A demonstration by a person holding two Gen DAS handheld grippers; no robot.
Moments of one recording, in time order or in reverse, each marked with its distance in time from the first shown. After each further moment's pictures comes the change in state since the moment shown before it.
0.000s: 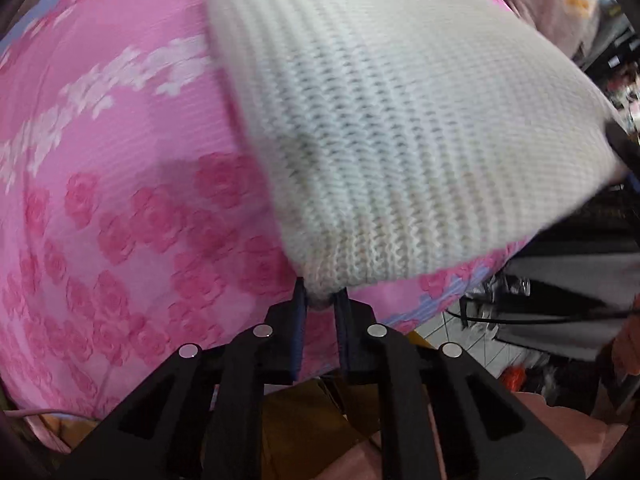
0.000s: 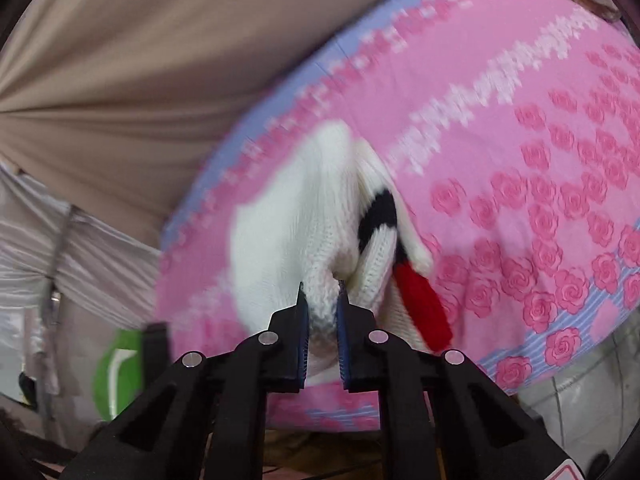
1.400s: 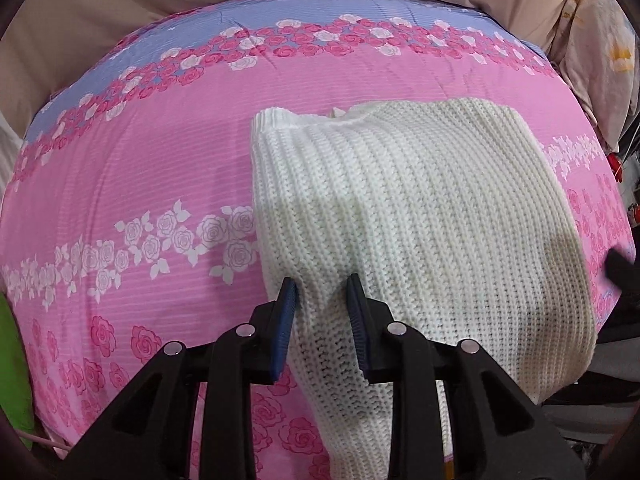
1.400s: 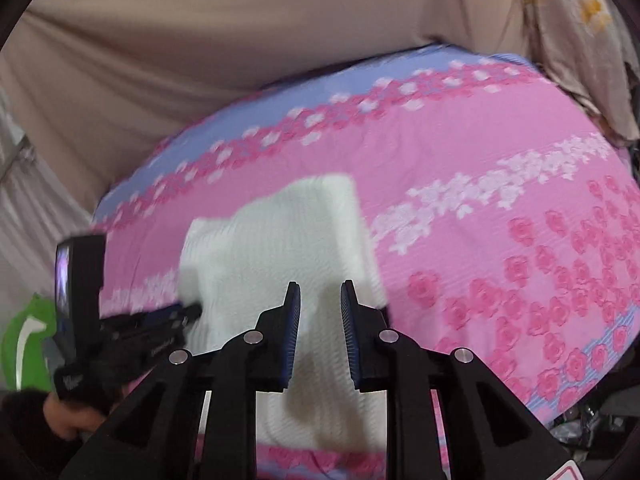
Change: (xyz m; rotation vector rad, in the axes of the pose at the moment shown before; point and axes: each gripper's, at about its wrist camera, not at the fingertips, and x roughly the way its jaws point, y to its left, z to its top) left arm -0.024 -0.017 0.087 -0.050 -0.294 0.254; right arm 0.074 0.043 0.029 -0.301 0.054 -0.307
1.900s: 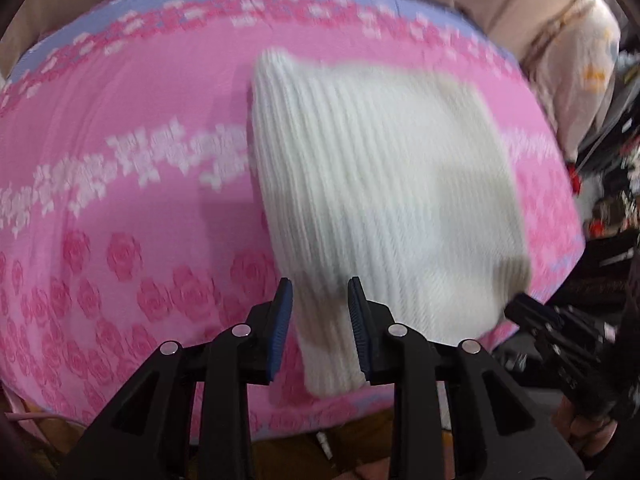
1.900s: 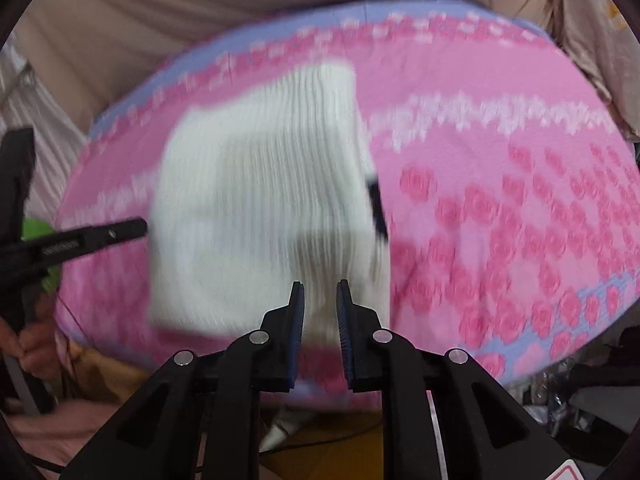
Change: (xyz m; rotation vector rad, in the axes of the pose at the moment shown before) left arm -0.019 0.018 -0.061 -0.076 0.109 -0.184; right arm 0.017 -0.020 -0.072 -0.060 0.215 -0.062
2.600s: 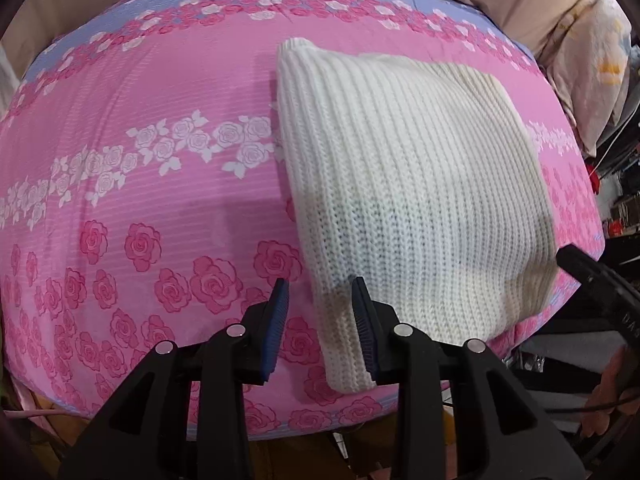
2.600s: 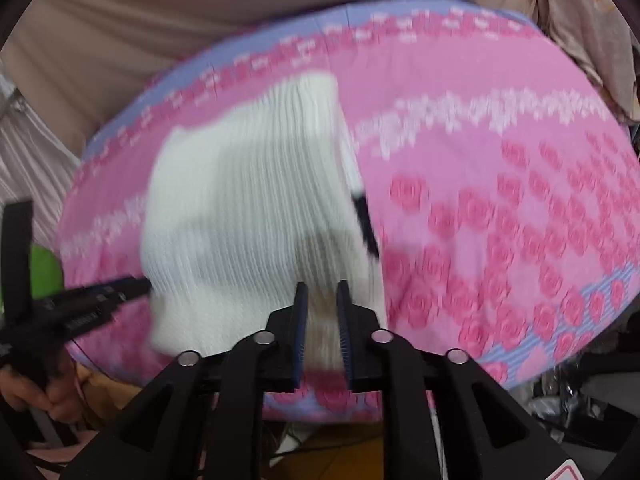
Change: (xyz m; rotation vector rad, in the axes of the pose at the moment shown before) left arm -0.005 0.003 0.000 -0.021 -0.043 0.057; right arm -0.040 -0.011 0.030 0.086 -0.160 0.042
